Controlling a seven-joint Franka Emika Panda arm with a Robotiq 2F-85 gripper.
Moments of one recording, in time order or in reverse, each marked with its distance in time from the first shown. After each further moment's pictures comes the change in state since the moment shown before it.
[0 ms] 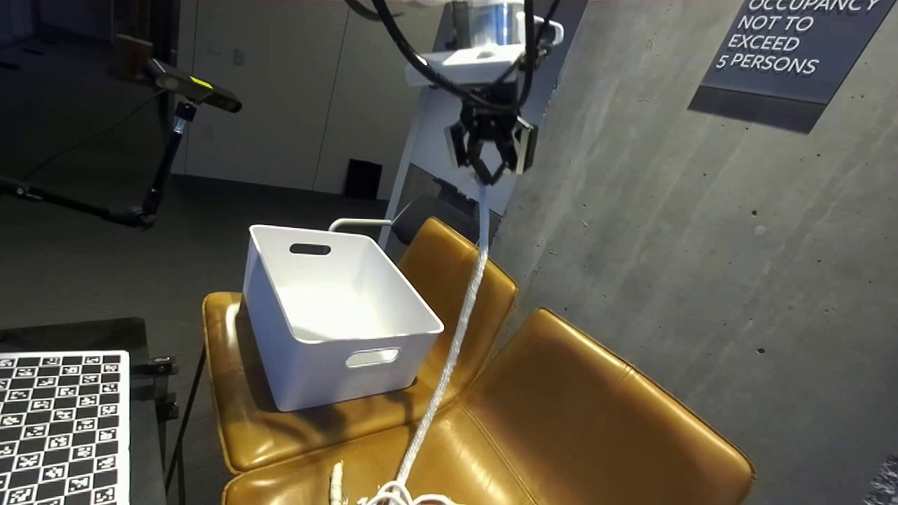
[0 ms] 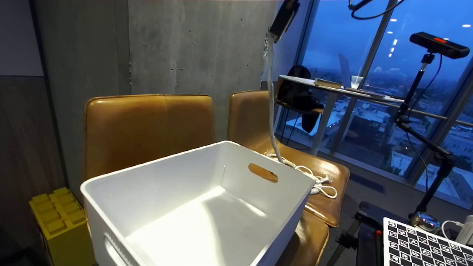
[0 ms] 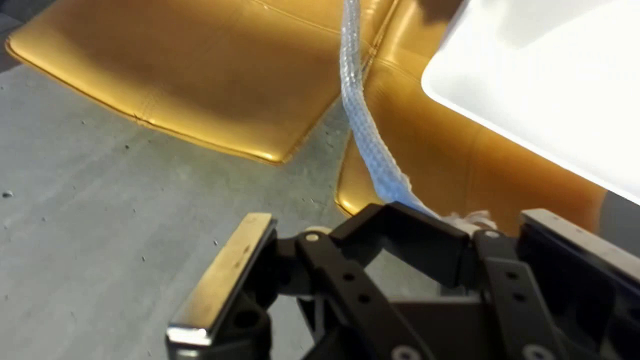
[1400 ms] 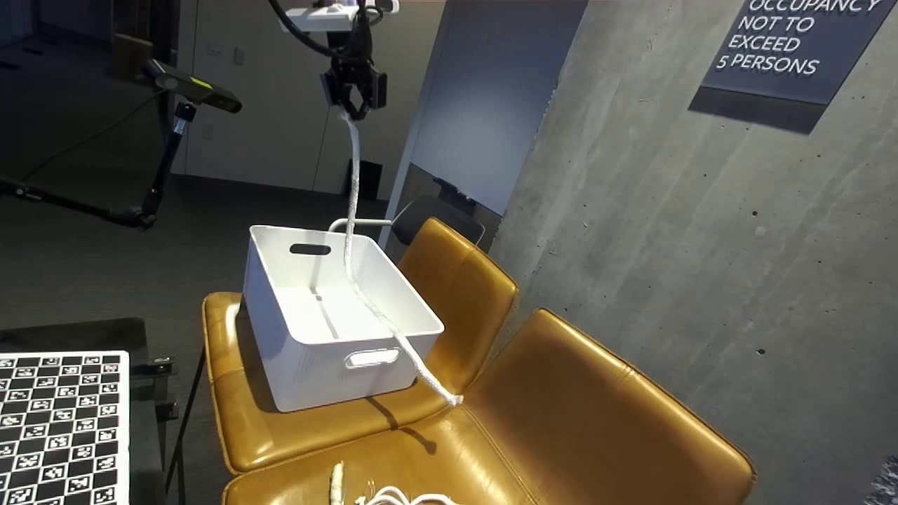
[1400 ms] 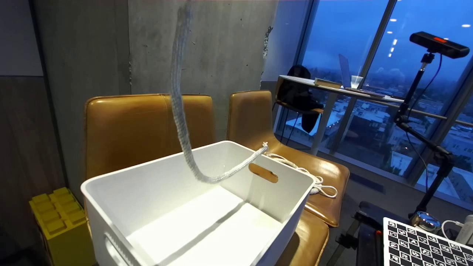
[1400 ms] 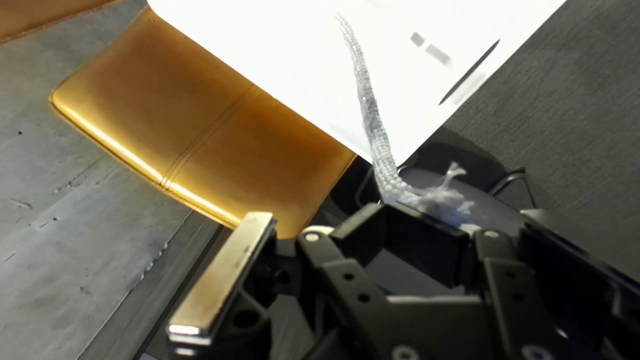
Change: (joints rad) arm 0.301 0.099 0.235 0.177 -0.152 -0.246 0.394
